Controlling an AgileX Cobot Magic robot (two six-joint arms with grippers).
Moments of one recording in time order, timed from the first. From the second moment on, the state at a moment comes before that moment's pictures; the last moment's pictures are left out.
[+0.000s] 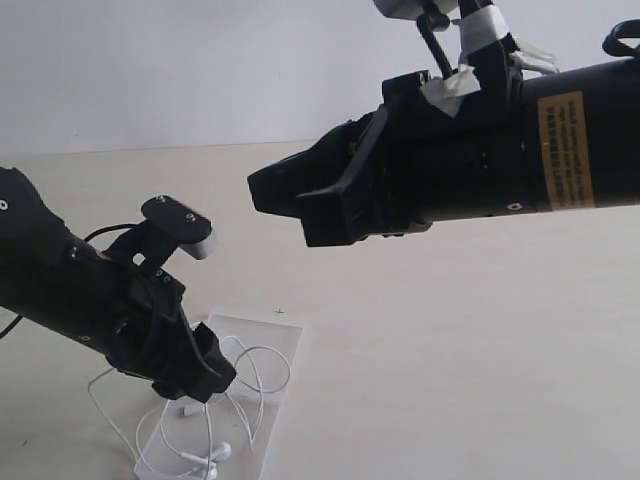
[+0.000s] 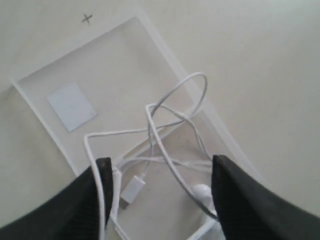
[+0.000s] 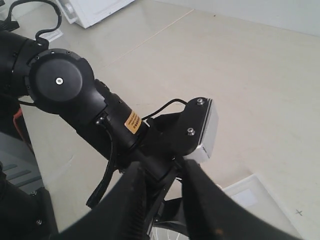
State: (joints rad) left arm -0.39 1.62 -0.78 -0.66 0.49 0.77; right arm 0.64 1.27 -0.84 -1.74 -0.51 1.88
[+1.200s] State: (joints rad) left arm -0.52 1.62 -0.87 -0.23 0.62 0.48; right arm 0.64 1.28 -0.84 -1.74 -0.52 1.89
